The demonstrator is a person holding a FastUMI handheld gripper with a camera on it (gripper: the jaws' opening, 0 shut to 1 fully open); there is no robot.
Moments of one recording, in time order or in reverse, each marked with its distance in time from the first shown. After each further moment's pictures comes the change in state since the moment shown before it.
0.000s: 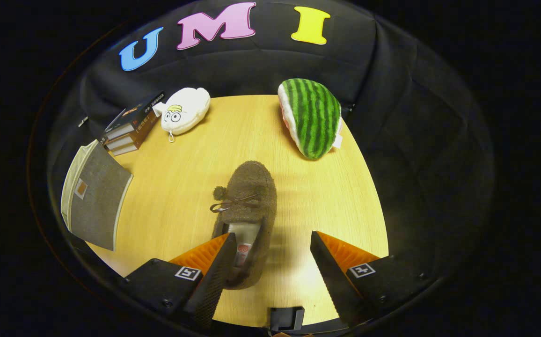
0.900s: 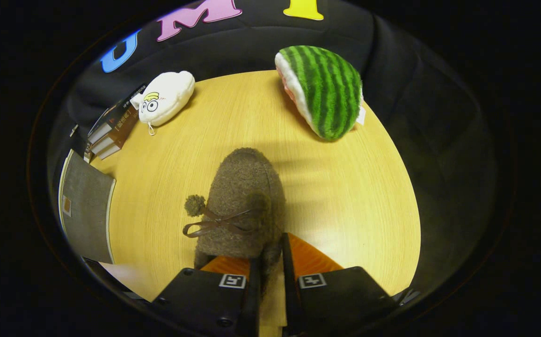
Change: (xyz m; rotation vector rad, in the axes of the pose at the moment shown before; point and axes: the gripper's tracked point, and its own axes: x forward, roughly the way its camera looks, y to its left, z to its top) arm 0.069 0.004 -0.002 0.071 0.108 0.003
